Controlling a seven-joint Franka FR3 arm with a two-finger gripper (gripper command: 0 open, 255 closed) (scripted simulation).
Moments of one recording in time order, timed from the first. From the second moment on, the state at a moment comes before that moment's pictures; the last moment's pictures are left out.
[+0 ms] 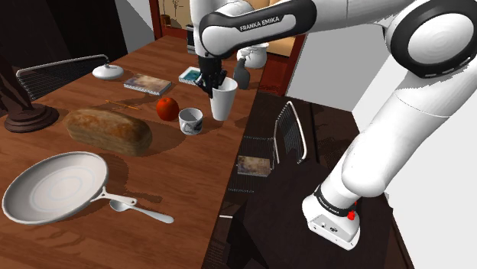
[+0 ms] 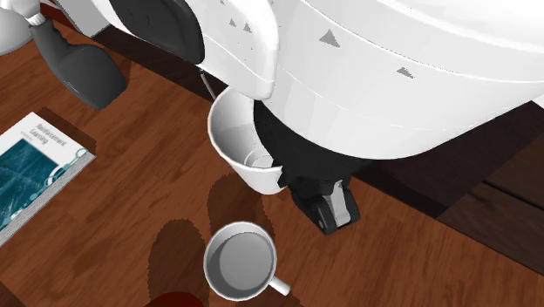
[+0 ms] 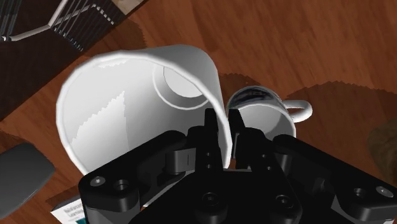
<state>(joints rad) 0.02 0.01 0.18 -1.96 -0.17 1.96 0.42</state>
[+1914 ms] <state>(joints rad) 0.04 -0.02 0.21 -1.64 -0.15 1.61 0.41</state>
